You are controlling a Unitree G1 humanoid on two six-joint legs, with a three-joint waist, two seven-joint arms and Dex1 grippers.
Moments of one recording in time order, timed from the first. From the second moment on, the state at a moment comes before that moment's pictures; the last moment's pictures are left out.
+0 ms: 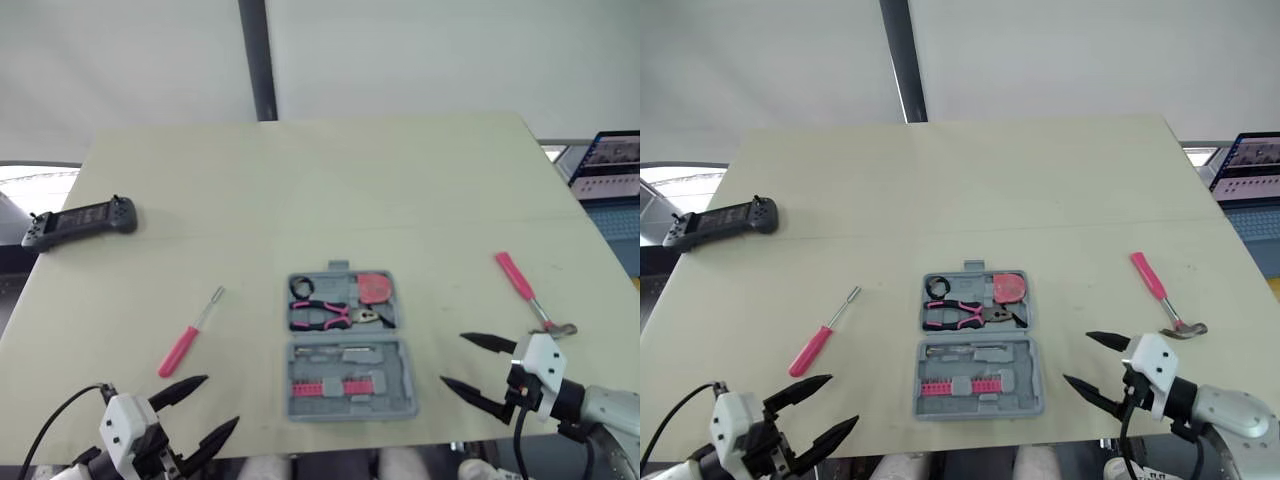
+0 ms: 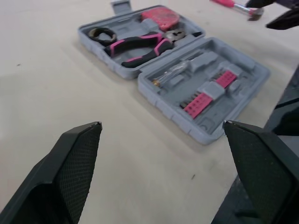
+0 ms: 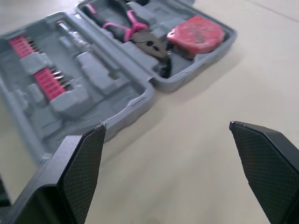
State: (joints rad) left arm 0.67 0.50 0.31 -0.54 -0.50 0.05 -0.94; right arm 0.34 -0.71 -0.30 -0.27 0.40 0.09 0.94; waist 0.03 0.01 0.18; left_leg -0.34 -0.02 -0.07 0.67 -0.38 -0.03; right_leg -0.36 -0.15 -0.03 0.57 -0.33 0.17
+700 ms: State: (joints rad) left arm 0.47 0.59 0.17 -0.54 -0.53 0.03 -1.03; right arm 0.38 -0.77 -0.51 -0.35 0.46 0.45 0.74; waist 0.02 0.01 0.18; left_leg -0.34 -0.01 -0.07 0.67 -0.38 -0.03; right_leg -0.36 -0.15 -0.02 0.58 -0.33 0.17
